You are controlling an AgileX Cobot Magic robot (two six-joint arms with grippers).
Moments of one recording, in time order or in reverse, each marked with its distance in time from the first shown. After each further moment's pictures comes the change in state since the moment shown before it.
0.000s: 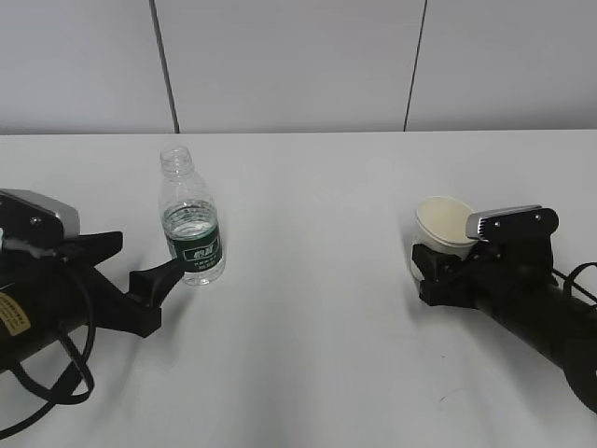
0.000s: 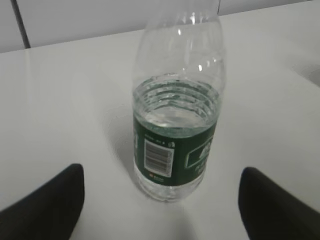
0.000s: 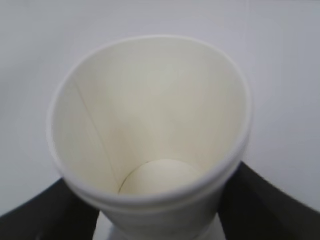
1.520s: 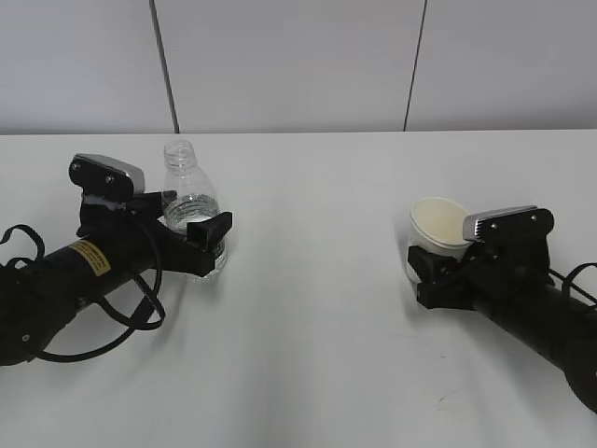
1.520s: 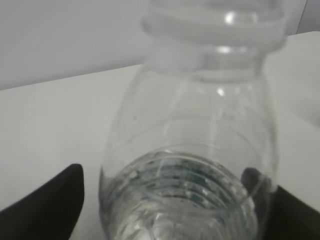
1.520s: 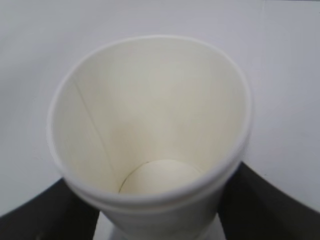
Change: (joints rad) left arm 0.000 0.237 -0.349 0.067 0.001 -0.057; right arm 0.000 0.000 0.000 -0.033 0.000 0.000
